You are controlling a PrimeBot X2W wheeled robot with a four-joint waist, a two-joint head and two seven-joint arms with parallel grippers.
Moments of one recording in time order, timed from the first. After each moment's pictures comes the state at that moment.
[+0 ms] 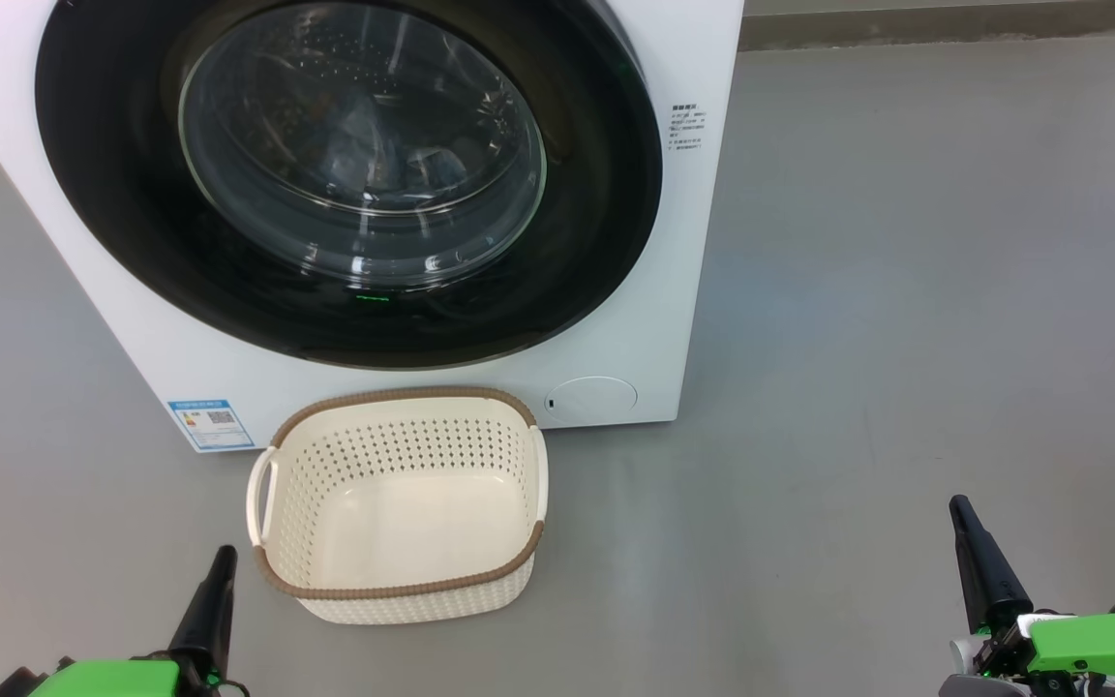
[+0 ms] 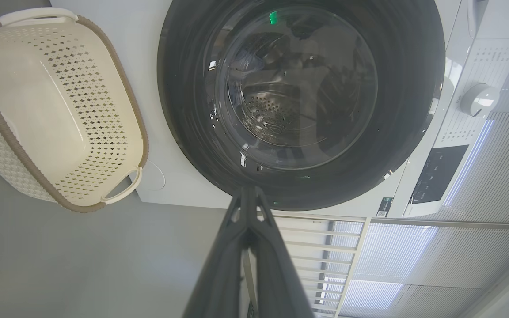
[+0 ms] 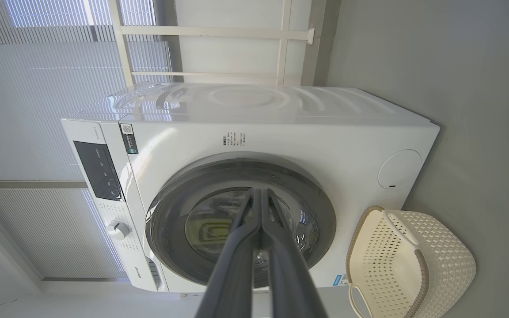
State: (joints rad) left arm -0.07 0.02 0.08 0.26 -1.60 -0.12 0.11; right arm -0.07 -0.04 -0.14 0.27 1.60 0.13 0.11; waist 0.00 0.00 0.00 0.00
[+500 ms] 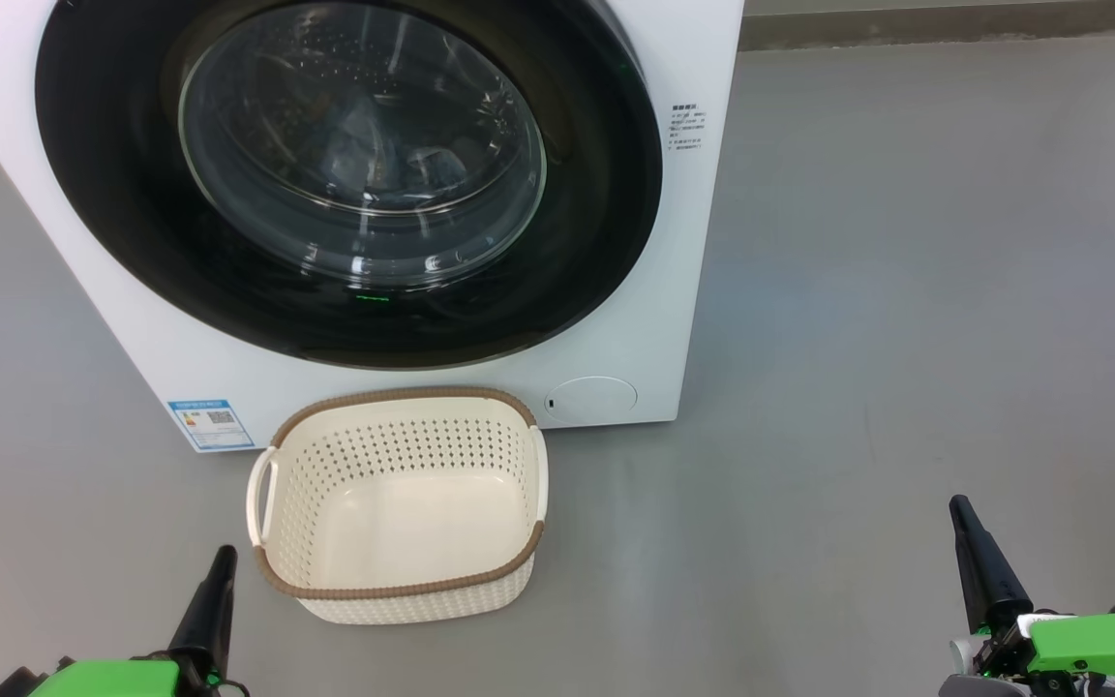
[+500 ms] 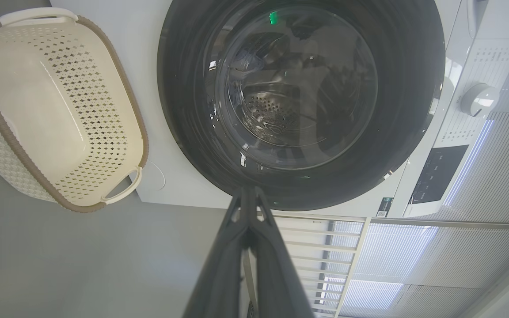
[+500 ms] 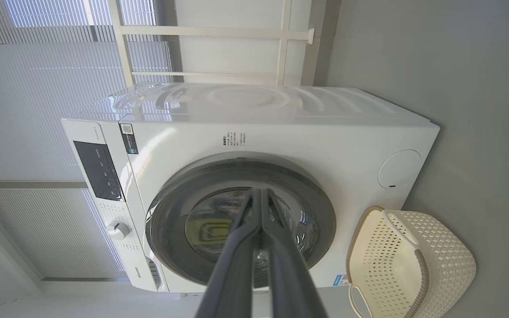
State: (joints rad) left arm -0.07 0.02 0.08 0.26 -1.60 -0.12 0.11; right arm -0.07 -0.04 -0.14 0.27 1.60 0.13 0.11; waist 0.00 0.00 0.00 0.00
